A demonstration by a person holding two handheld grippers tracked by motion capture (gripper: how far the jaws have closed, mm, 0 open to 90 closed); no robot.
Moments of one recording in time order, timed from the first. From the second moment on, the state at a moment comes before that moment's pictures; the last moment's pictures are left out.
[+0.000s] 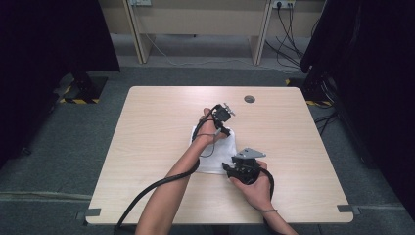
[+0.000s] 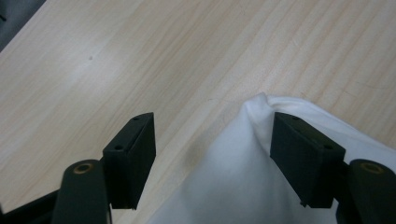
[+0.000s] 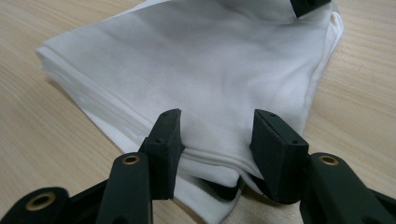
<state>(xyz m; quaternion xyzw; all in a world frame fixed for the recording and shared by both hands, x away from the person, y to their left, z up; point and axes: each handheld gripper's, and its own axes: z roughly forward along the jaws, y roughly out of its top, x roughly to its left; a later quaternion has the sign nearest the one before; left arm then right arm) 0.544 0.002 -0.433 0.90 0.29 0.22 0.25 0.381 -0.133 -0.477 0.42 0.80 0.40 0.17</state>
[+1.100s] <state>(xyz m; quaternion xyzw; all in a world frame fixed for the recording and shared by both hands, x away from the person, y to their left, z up) 0.446 0.093 -0.425 0.89 0.32 0.21 0.24 0.382 -0.133 -0.478 0.41 0.80 0.40 0.18</state>
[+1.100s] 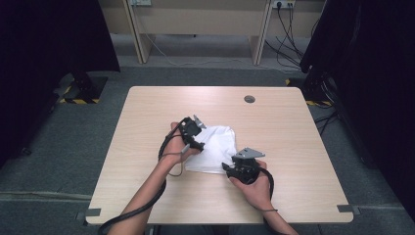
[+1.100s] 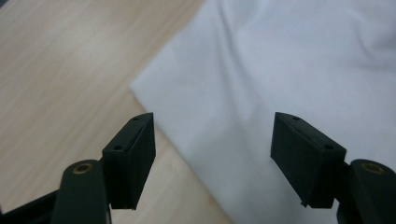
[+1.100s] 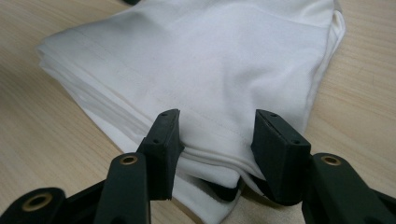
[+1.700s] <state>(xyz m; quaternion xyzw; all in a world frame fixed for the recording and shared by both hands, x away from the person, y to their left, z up) 0.446 0.091 -0.456 0.88 0.35 0.24 0.24 0.402 -0.131 -0.476 0.42 0.81 0.38 0.19</state>
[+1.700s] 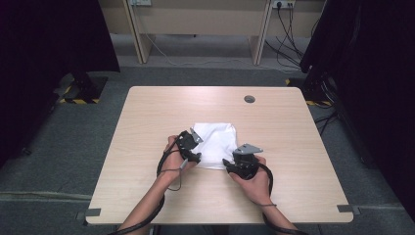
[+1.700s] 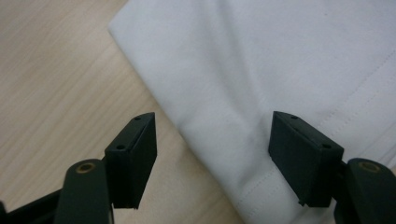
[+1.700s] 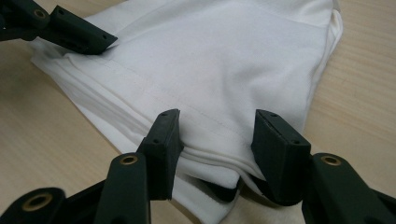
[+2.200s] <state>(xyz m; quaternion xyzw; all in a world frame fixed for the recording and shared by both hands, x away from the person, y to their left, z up) 0.460 0.098 -0.456 0.85 0.37 0.23 0.30 0.428 -0.138 -0.471 0.42 0.81 0.38 0.16</state>
